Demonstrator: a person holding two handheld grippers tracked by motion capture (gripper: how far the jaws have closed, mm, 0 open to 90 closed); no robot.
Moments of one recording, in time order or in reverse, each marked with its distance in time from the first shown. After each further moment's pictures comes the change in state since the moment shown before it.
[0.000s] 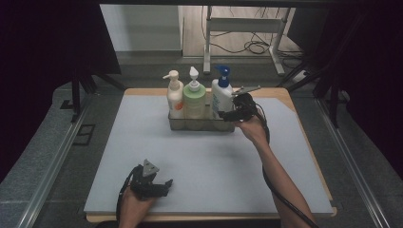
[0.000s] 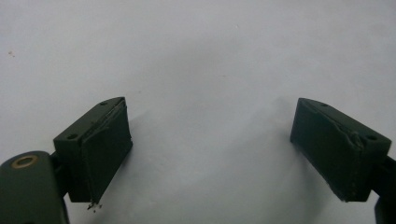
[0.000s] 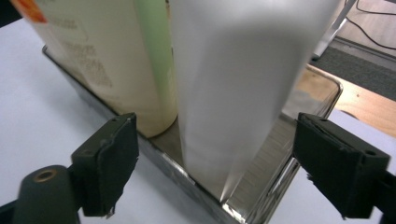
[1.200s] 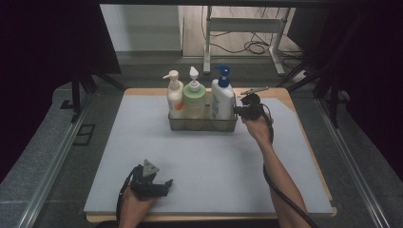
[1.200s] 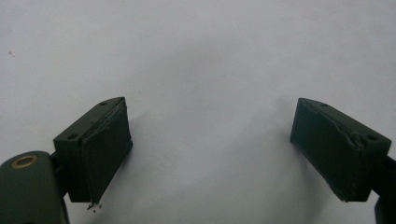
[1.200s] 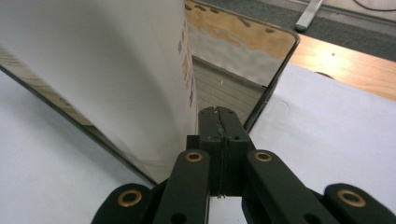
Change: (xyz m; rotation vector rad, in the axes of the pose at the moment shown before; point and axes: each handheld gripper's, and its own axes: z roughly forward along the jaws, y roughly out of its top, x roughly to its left) left arm 0.000 0.000 0.000 0.002 0.001 0.000; right arm -0.037 -0.019 0.016 0.054 -0.048 0.116
